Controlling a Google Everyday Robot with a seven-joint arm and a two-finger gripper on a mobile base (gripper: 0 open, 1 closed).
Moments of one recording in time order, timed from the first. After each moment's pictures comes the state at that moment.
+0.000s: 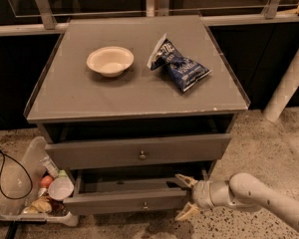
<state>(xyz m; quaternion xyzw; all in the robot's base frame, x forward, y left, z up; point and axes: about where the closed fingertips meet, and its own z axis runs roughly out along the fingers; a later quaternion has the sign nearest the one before) 0.478 -0.137 0.408 -0.61 0.64 0.22 0.40</state>
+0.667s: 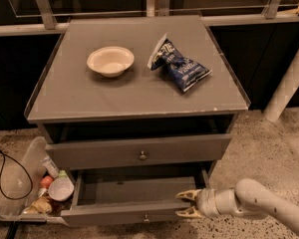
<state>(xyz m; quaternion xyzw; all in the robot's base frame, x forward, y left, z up) 0.445 -0.147 0.402 -0.64 0.62 0.23 0.39</state>
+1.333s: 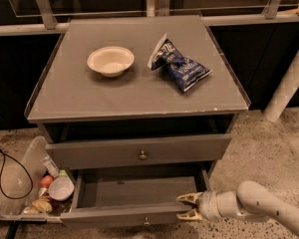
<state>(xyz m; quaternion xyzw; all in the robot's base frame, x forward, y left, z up) 0.433 -0.148 0.402 -0.64 0.62 0.24 0.39</state>
